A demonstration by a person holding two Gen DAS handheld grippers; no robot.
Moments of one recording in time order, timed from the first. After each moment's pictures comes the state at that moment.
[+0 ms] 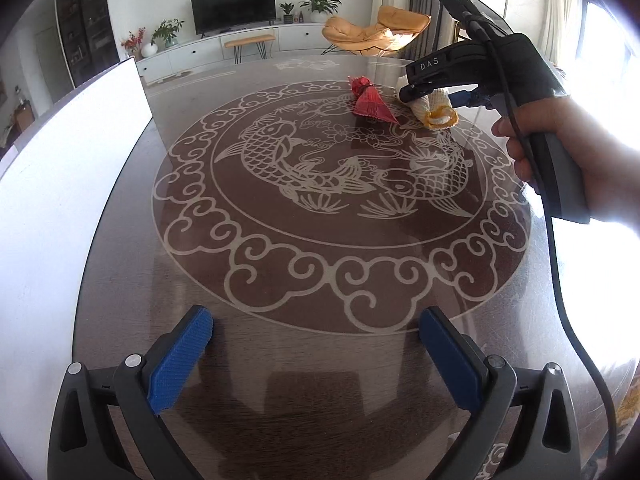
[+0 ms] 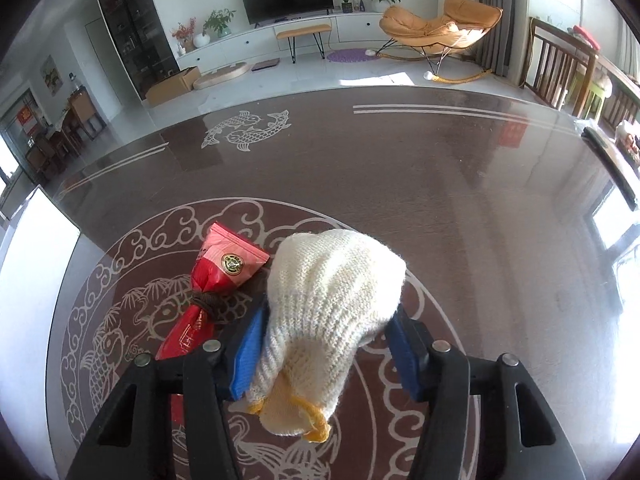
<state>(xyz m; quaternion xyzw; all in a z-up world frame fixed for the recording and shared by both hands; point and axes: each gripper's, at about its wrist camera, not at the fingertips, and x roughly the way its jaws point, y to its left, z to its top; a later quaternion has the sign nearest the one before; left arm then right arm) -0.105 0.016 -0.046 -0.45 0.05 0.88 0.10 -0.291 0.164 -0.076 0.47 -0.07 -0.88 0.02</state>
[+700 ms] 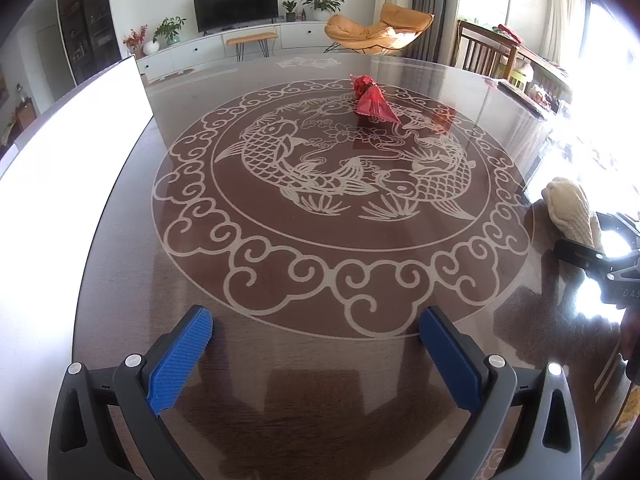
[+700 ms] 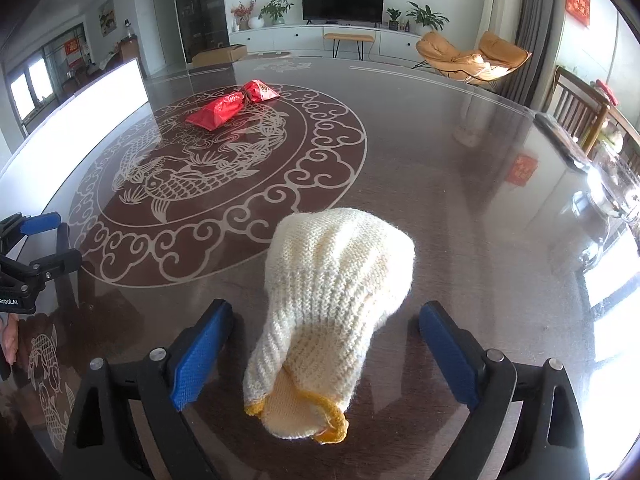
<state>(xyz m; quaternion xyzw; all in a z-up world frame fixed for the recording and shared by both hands) -0.109 0.020 -0.045 -0.46 0.05 0.88 0.10 -0.075 0.216 -0.094 0.45 0.04 -0.89 0.07</state>
